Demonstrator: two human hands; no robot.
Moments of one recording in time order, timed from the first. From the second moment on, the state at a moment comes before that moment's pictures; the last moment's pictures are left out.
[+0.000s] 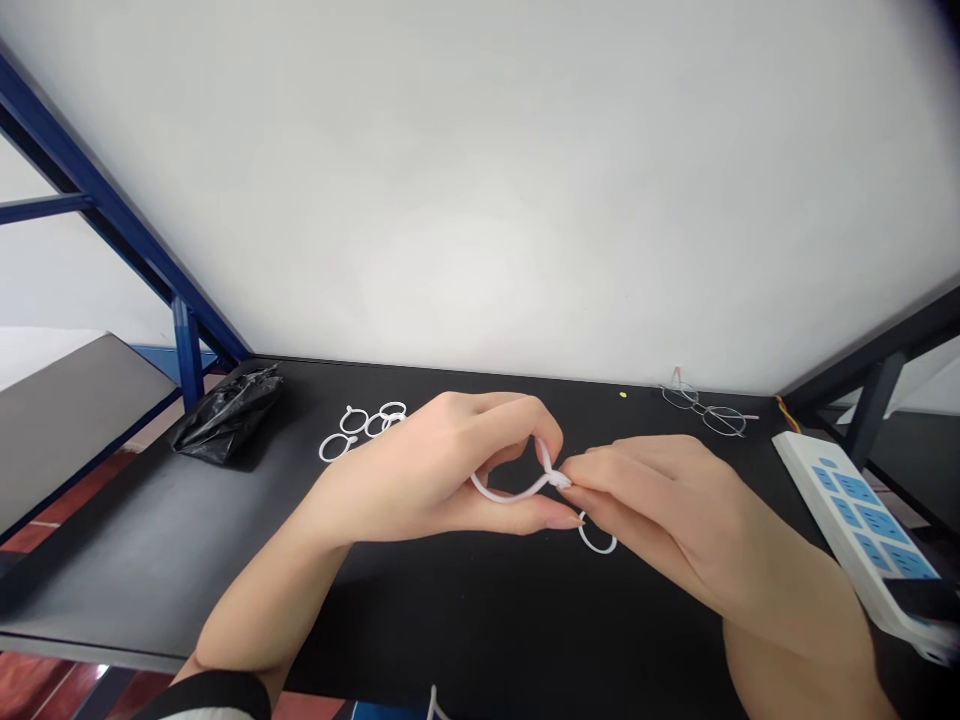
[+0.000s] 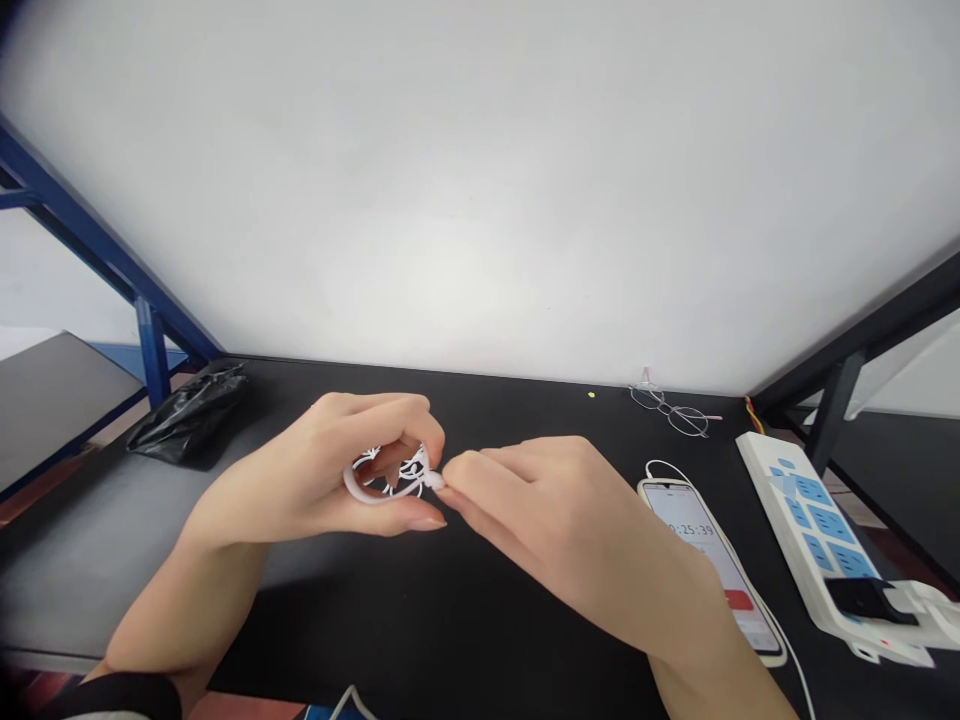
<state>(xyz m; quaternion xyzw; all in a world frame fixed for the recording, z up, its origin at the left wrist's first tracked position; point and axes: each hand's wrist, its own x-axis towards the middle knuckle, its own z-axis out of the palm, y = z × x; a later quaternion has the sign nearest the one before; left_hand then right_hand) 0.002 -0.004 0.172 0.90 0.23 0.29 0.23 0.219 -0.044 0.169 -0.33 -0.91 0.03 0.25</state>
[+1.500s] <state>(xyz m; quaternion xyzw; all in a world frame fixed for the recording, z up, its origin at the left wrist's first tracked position) -0.020 0.012 0.169 0.87 0.36 0.33 -0.03 0.199 0.039 0.082 -0.53 -0.83 0.17 0.09</state>
